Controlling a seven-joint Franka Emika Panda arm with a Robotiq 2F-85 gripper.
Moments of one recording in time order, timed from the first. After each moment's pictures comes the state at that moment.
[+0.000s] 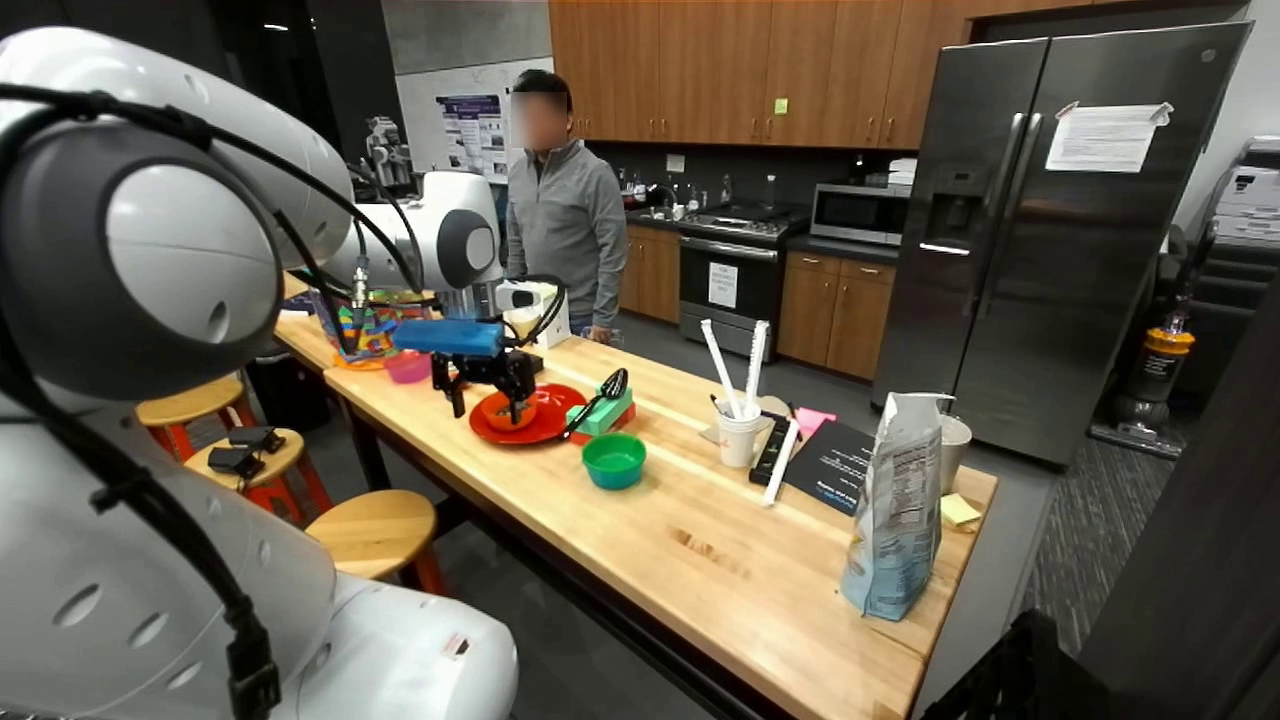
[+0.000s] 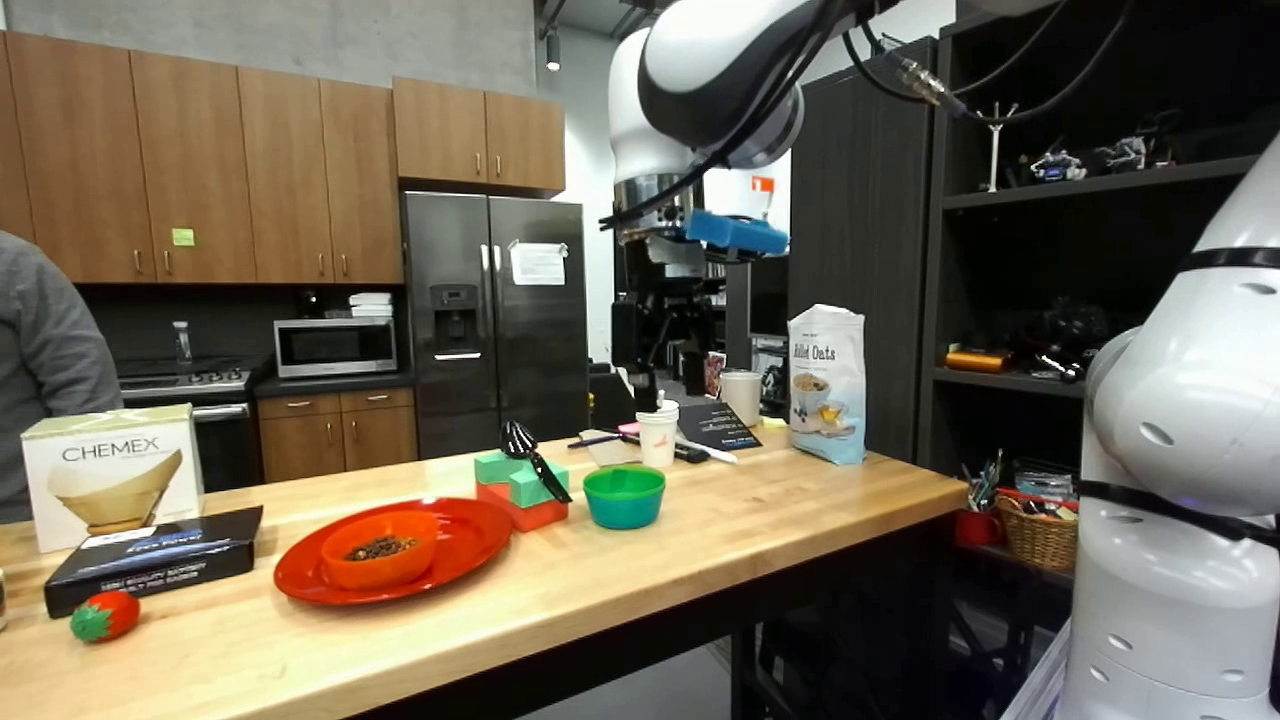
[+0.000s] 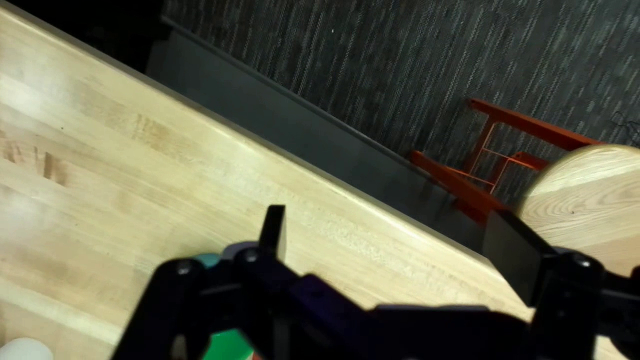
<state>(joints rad) 0.21 -0.46 0.24 -2.41 0.14 1.91 0.11</state>
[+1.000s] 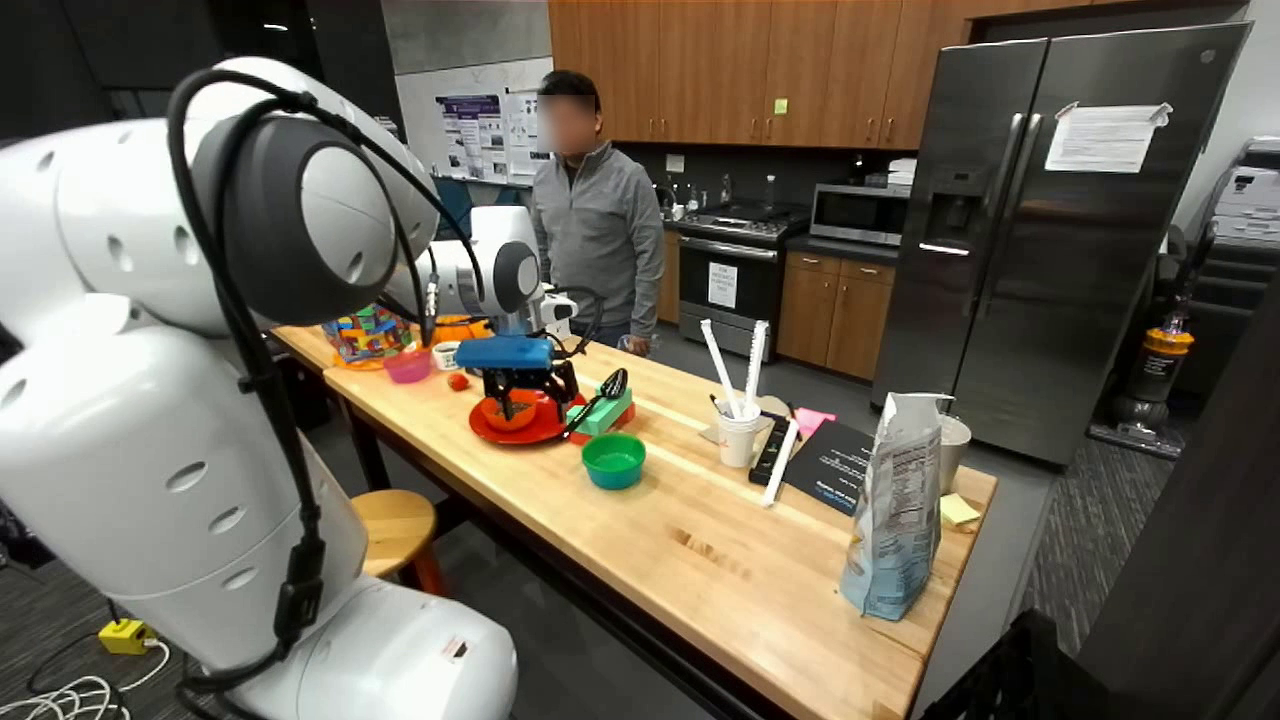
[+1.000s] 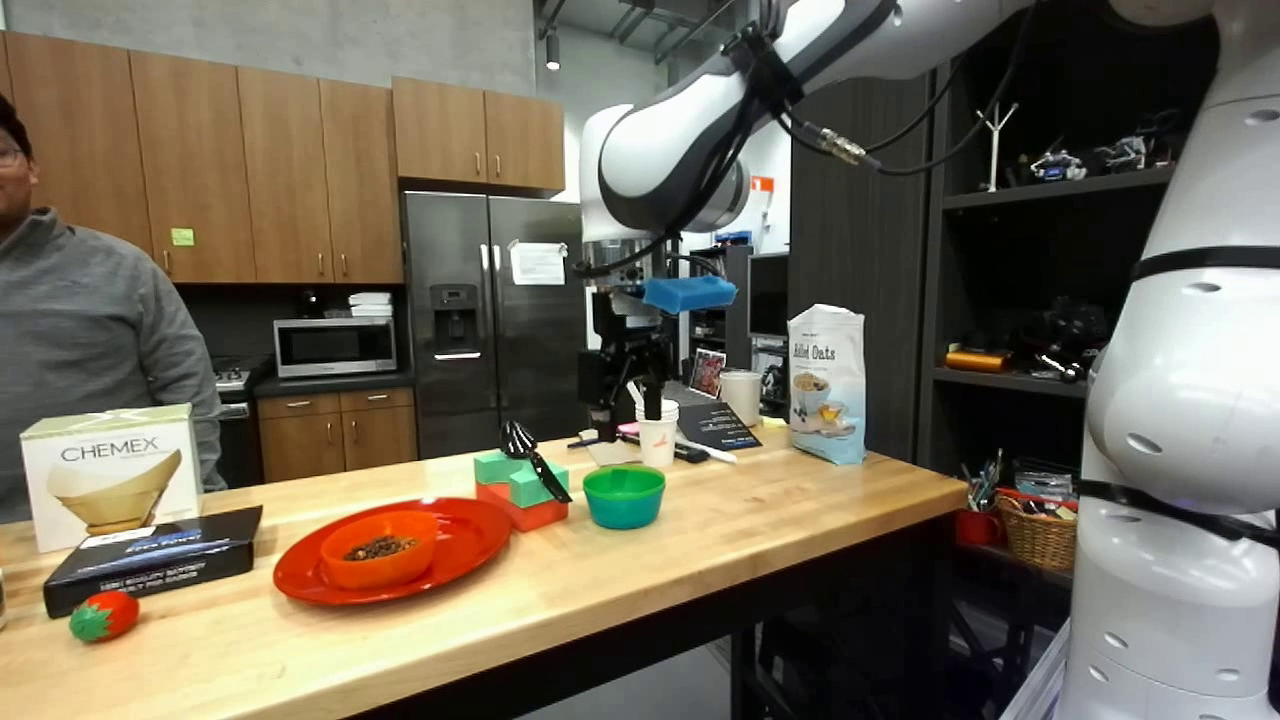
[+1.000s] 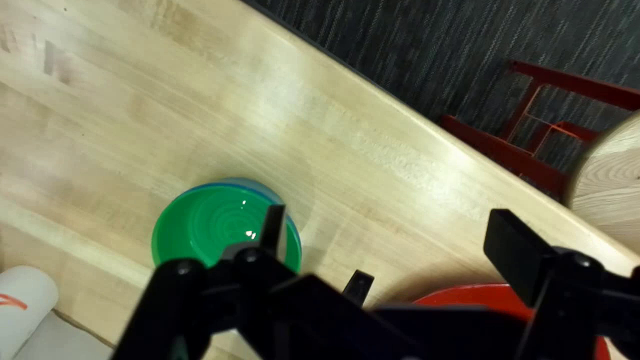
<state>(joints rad) 0.17 -0.23 0.21 -2.34 0.02 2.12 0.07</state>
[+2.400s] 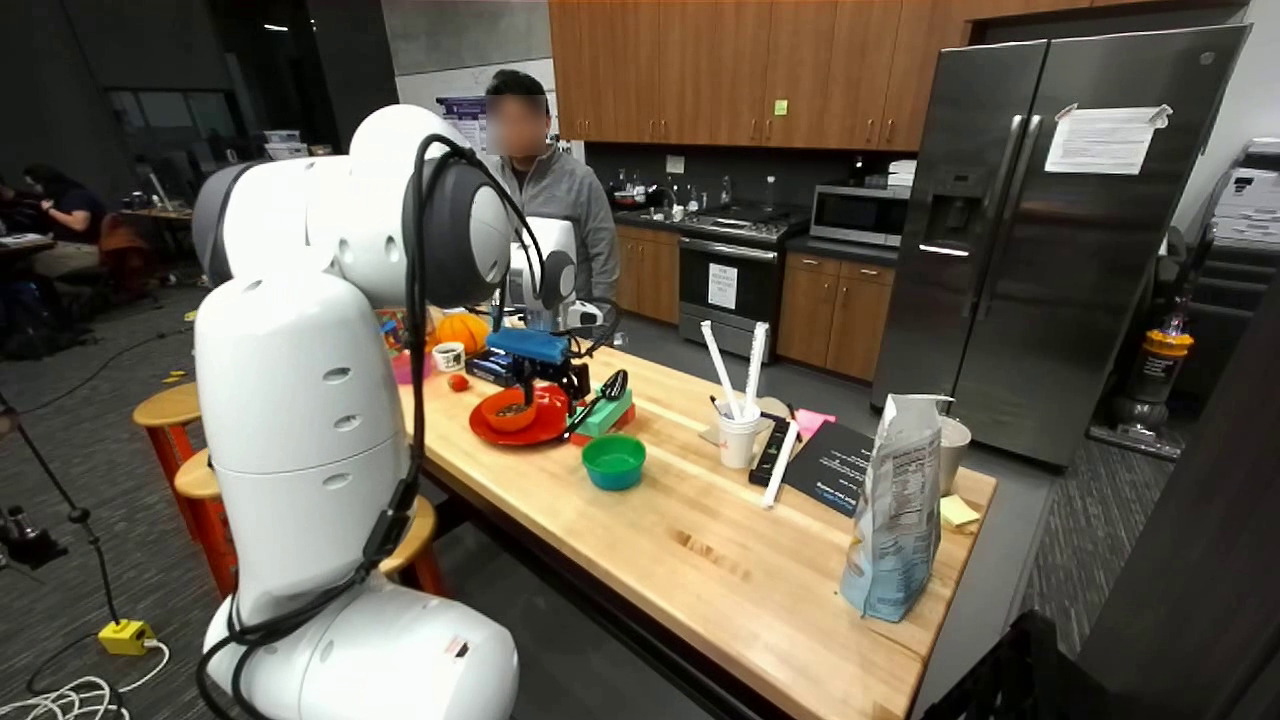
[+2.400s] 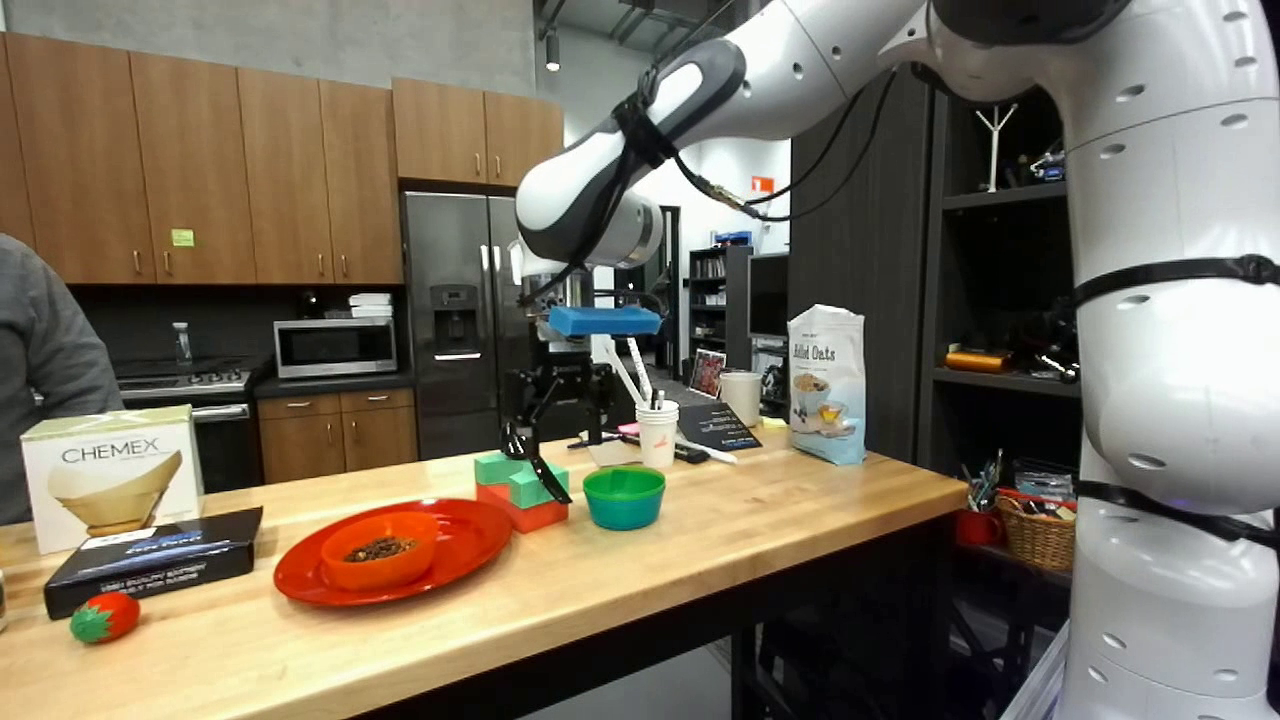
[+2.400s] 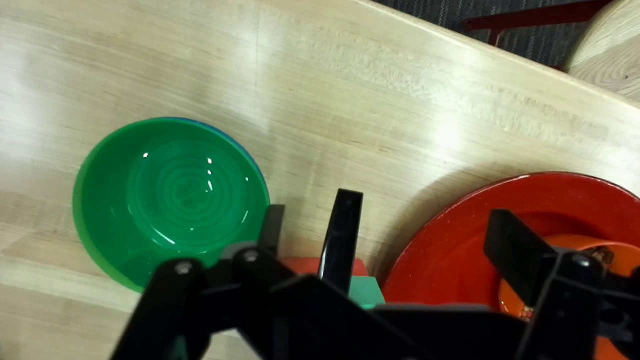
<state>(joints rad) 0.17 0.12 0.20 -2.01 0.07 2.08 0.26</state>
